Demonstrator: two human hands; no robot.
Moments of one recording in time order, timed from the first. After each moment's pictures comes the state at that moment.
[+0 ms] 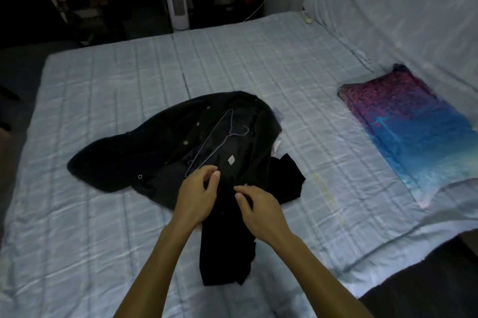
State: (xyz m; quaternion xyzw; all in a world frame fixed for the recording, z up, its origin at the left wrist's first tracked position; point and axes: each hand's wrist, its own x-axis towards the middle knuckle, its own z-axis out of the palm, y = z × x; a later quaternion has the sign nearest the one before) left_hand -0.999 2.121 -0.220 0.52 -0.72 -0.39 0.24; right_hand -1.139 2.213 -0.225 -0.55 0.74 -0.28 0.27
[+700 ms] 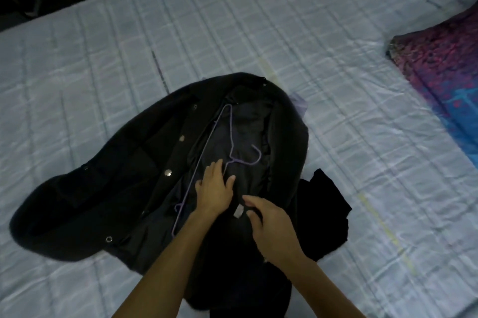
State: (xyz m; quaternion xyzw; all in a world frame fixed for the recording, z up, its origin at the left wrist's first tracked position) left_hand -1.137 1.877 -0.440 0.56 -0.75 -0.34 -0.03; right_hand -1.230 2.009 -0.374 -0.43 0.77 -0.27 0.39
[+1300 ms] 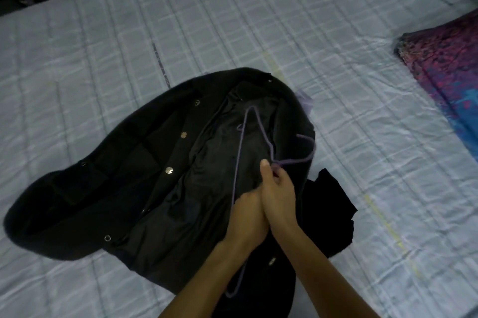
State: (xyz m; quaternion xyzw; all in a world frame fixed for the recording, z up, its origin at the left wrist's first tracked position) left_hand -1.165 1.937 -0.391 0.40 -0.82 -0.41 0.04; right_hand -1.235 1.947 -0.371 -0.04 0.77 -0.47 0.42
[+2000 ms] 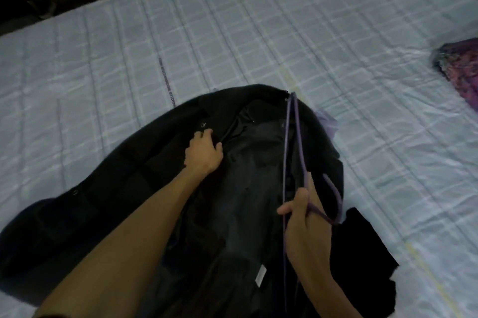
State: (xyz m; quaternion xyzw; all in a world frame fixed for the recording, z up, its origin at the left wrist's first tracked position) left_hand -1.173 1.689 -0.504 0.60 -0.76 -0.25 -0.01; right_hand -1.269 1.917 -0.410 -0.17 0.81 -0.48 0.29
